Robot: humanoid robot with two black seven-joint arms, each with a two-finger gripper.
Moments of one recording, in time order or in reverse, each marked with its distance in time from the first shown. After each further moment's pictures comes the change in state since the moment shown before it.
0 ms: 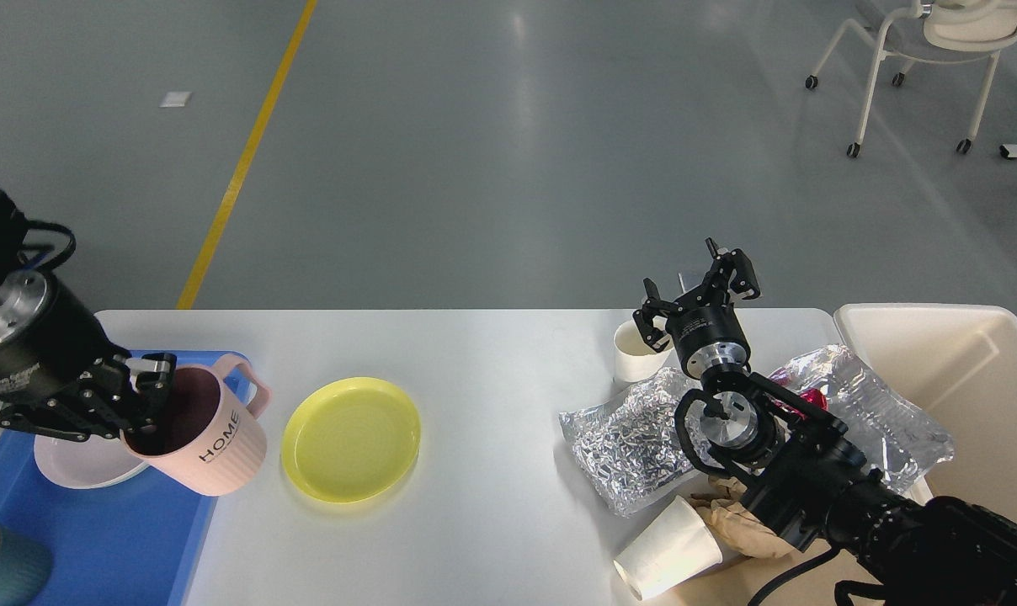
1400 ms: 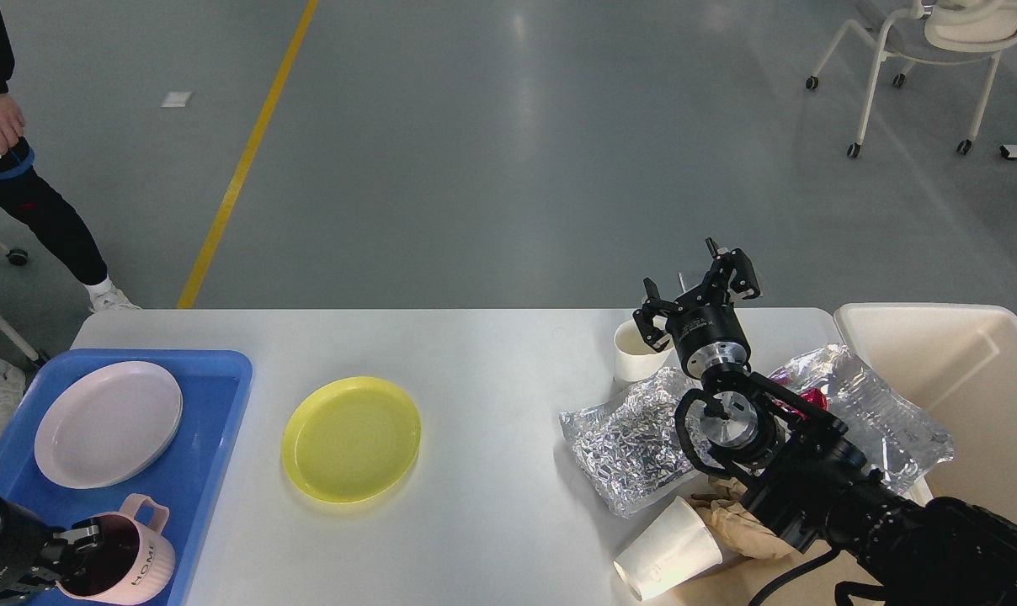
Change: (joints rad) left arm 0.713 0.192 -0.129 0.241 -0.008 0.465 0.000; right arm 0.000 0.000 0.000 0.000 -0.001 0.000 0.000
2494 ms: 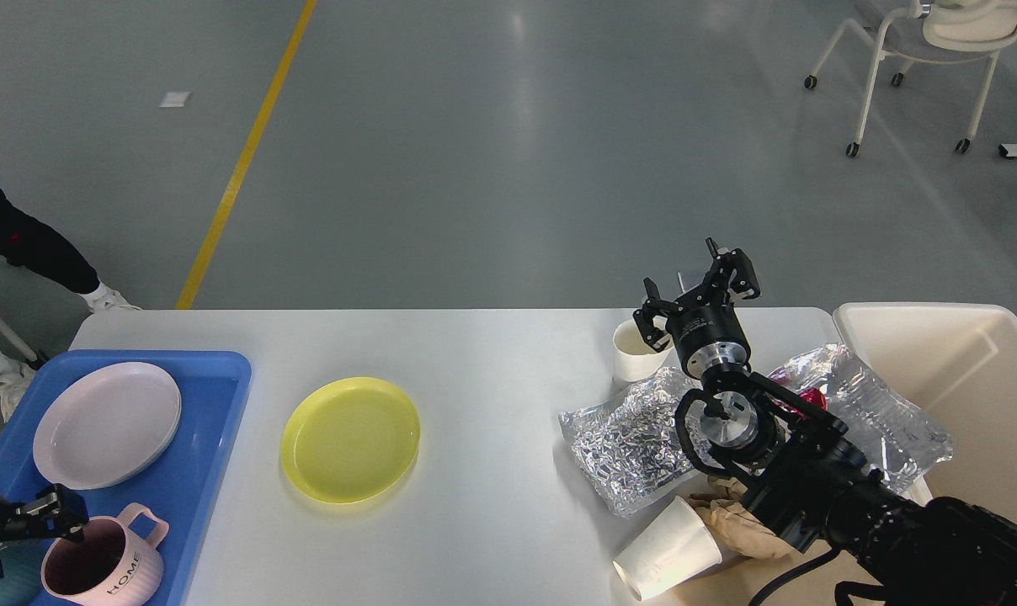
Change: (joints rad) left arm -0.055 0.074 0.017 0.063 0.005 -0.028 0.002; right arm 0.000 0.000 0.000 0.000 0.001 0.000 0.000
